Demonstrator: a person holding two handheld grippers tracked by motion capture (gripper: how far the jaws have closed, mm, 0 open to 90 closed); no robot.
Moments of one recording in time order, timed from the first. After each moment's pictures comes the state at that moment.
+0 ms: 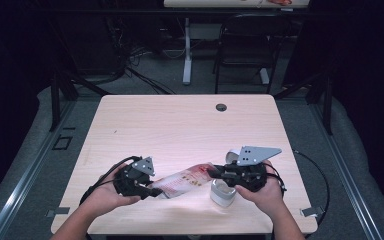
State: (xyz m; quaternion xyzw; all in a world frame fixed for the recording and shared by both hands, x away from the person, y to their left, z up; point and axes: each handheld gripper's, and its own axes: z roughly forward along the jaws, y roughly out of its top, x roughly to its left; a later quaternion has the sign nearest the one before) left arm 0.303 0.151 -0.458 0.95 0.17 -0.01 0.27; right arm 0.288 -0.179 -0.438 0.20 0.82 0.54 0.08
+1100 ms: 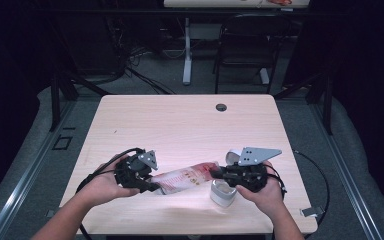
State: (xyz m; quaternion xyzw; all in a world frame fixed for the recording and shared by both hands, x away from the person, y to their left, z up) left arm 0.315 0.143 -0.430 0.97 0.14 0.00 0.20; right arm 0.291 -0.183 -0.449 0.22 0.81 0.53 0.08
